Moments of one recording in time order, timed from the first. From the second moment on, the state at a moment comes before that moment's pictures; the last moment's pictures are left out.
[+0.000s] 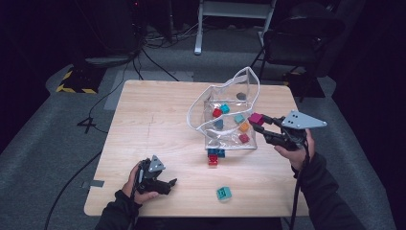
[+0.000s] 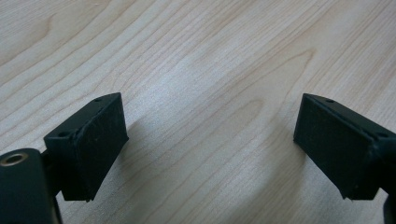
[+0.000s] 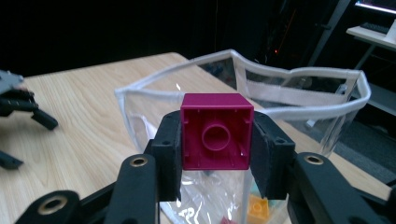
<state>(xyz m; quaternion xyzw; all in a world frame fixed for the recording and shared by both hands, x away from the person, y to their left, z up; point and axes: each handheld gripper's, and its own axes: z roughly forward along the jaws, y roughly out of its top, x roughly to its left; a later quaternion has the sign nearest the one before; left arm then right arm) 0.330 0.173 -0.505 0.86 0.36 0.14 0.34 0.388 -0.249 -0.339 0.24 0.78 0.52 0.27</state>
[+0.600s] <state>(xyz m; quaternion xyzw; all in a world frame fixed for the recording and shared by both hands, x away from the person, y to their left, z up) 0.330 0.173 -0.505 0.86 0.36 0.14 0.34 0.414 -0.231 -0.308 0.25 0.78 0.51 0.28</state>
